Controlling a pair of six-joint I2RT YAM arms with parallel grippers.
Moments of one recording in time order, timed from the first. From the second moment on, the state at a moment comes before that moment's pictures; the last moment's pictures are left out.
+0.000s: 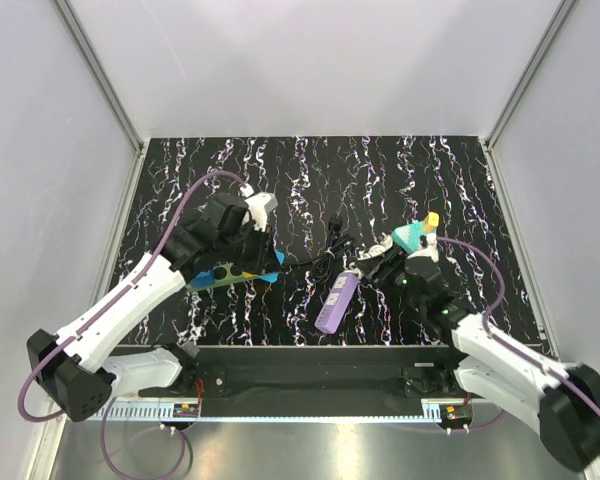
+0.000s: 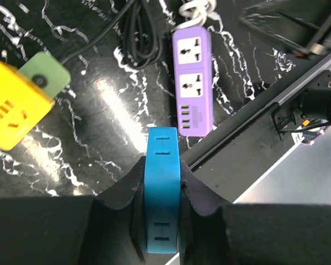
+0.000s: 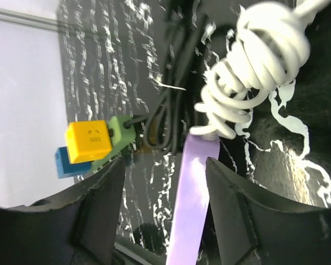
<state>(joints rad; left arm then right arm) -0.64 1.14 1.11 -0.78 0.27 -0.37 0.57 0.89 0.29 0.16 0.09 1.13</state>
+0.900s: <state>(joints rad) -0.83 1.46 1.17 -0.56 0.20 -0.59 0.57 1.11 0.41 0.13 -0.29 0.85</state>
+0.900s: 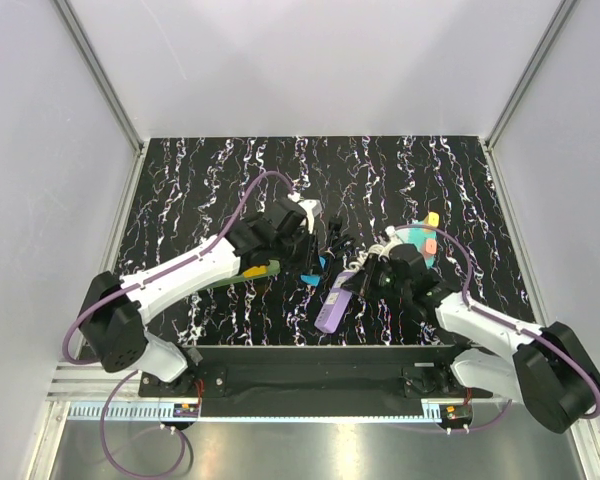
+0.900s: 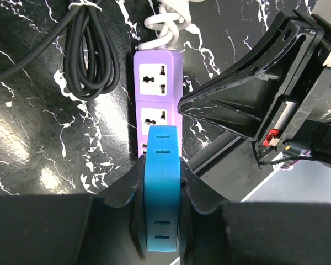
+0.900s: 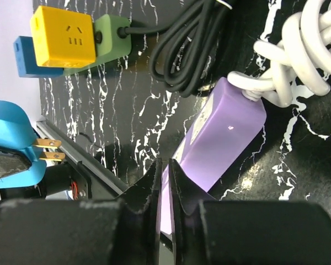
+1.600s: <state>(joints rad) -0.87 1.55 1.14 -0.50 0.22 -0.60 0.57 0.96 0.29 0.00 -0.21 0.89</state>
